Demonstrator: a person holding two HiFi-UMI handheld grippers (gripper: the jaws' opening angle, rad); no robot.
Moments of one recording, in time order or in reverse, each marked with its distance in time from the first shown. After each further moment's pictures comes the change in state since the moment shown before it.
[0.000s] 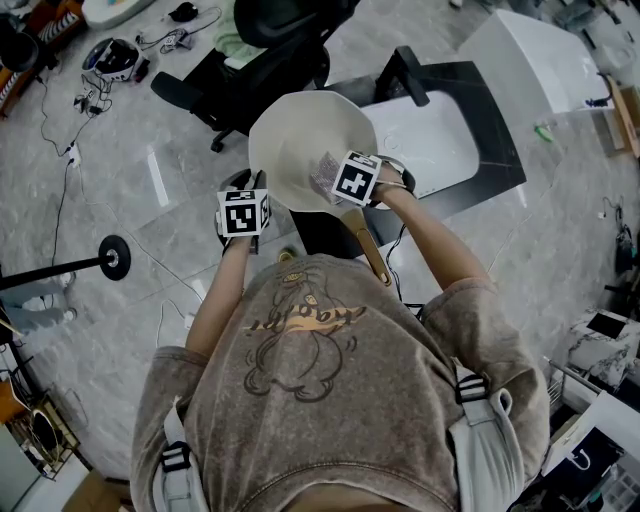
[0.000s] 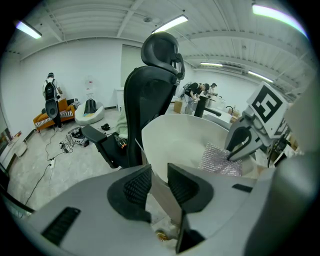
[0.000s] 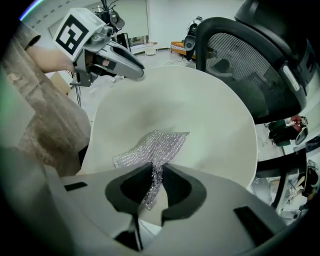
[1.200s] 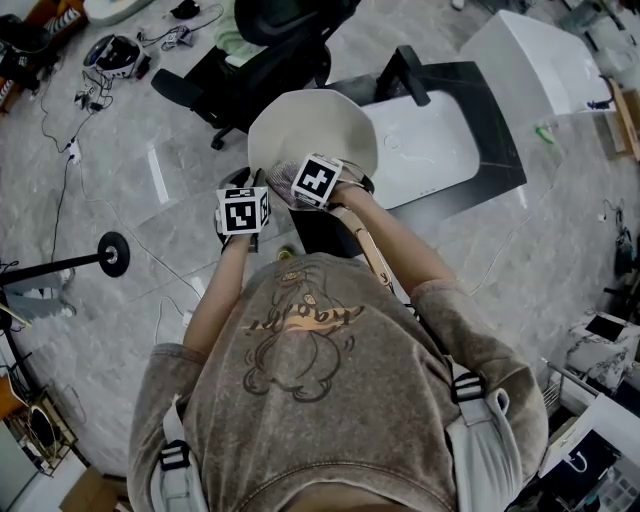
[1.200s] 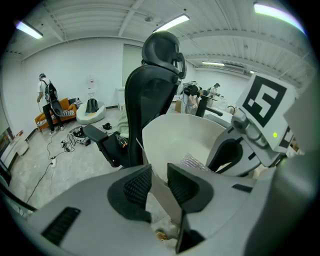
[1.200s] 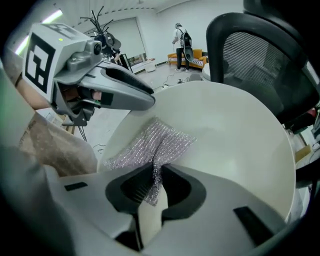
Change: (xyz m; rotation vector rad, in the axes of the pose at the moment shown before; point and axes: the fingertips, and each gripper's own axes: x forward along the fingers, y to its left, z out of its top) left arm -0.001 0.001 -0.001 -0.010 0.007 0.015; right arm 0.024 0.041 0.090 0.110 -0.172 0.148
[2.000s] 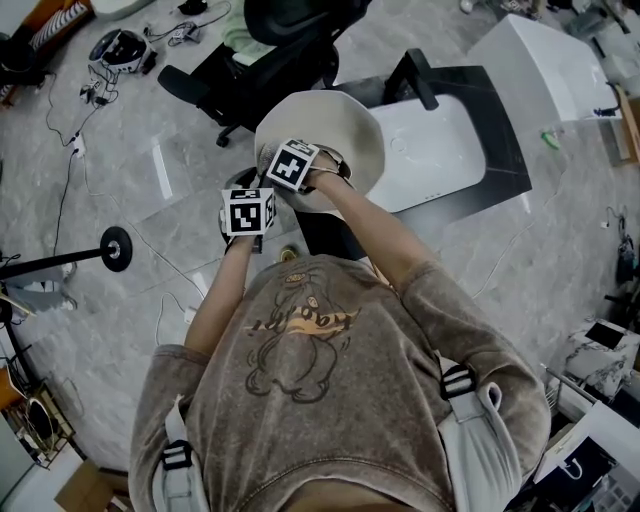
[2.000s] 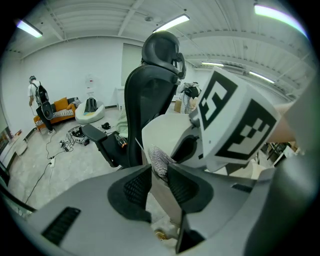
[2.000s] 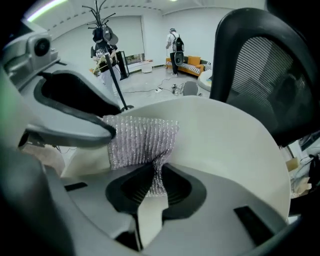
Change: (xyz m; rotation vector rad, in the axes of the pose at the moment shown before) left arm -0.001 -0.001 -0.001 -0.002 0.004 -0.010; right arm 0.038 -0.041 0.062 -0.073 -0.024 -0.138
